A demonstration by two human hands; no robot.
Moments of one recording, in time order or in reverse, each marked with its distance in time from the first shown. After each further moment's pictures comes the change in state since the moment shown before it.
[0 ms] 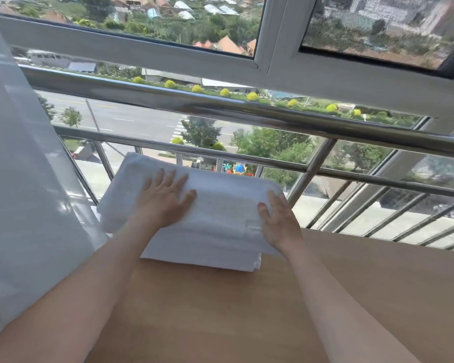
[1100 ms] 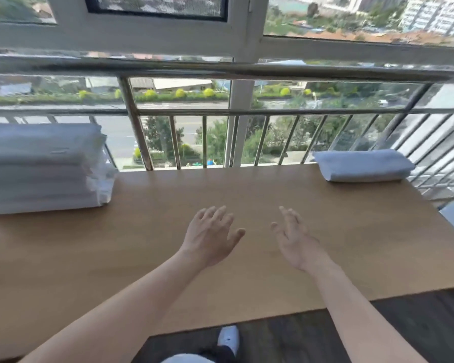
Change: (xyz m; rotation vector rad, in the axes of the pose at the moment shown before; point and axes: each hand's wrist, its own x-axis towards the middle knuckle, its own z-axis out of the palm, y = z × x) left_hand -0.292 0.534 0.151 0.109 0.044 0.556; right_hand -0.303 0.440 -0.248 0.002 -0.013 0.198
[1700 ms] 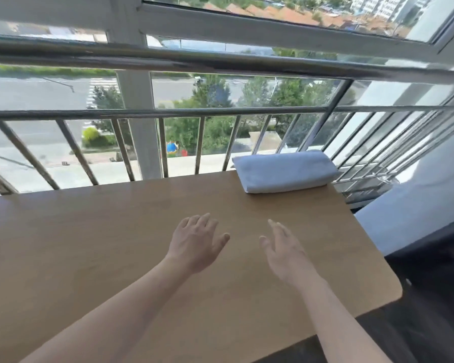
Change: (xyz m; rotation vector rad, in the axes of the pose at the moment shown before) left_hand 0.233 0.193 0.065 -0.146 -0.100 0.036; right_hand 0.114 0.211 -0.155 -0.083 0.017 0.184
